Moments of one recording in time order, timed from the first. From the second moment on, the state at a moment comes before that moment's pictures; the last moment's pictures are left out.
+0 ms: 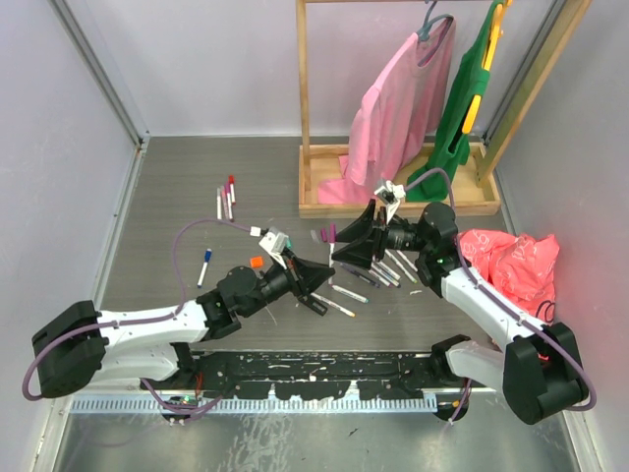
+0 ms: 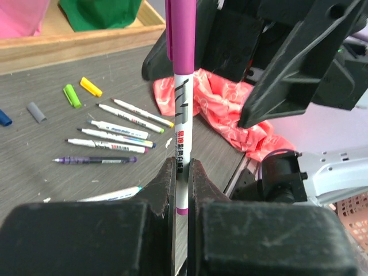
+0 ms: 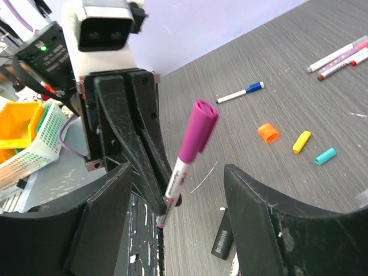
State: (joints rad) left arm -1.06 1.13 0.44 0.72 -0.09 -0.61; right arm 0.35 1.10 0.59 0.61 -1.09 0.51
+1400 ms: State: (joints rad) left arm -1.08 1.06 0.37 0.87 -0.15 -0.58; right arm 0.40 1.14 0.65 0.34 -1.05 0.39
